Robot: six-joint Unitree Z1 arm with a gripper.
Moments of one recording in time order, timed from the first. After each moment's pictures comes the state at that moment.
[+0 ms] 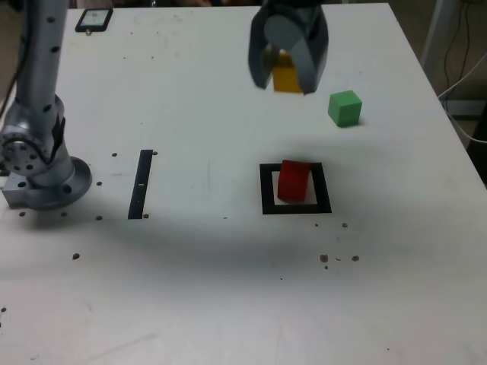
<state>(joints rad) 0.01 1.93 -1.78 1.50 0.15 0.34</state>
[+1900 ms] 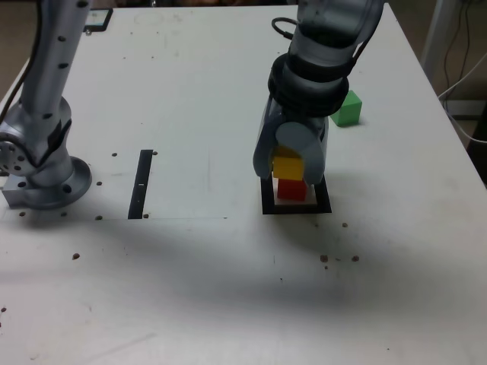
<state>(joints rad) -0.17 2.10 -1.69 1.38 0.10 0.01</state>
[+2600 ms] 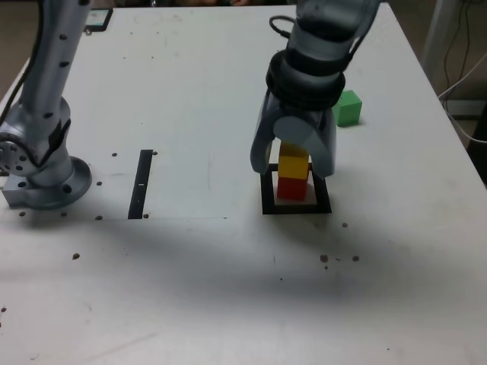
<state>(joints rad) -0.15 2.08 -1.68 1.40 0.09 0.03</state>
